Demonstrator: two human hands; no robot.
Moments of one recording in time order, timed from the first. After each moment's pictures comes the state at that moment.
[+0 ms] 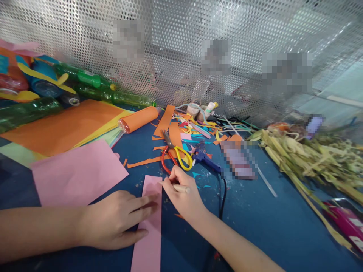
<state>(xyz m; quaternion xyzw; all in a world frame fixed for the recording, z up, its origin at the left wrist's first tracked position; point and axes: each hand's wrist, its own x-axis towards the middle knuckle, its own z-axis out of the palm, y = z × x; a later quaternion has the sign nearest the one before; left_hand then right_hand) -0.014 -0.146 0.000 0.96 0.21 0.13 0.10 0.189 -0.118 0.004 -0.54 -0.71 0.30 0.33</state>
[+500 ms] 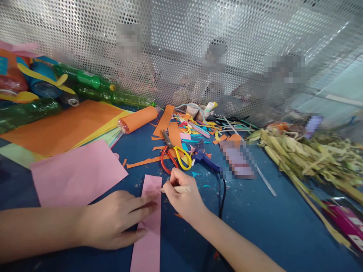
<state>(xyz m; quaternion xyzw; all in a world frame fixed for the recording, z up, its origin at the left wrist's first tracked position) -0.014 -0.146 -0.001 0.96 0.22 0.12 0.10 0.189 -0.118 0.008 -0.55 -0.72 0.29 0.32</state>
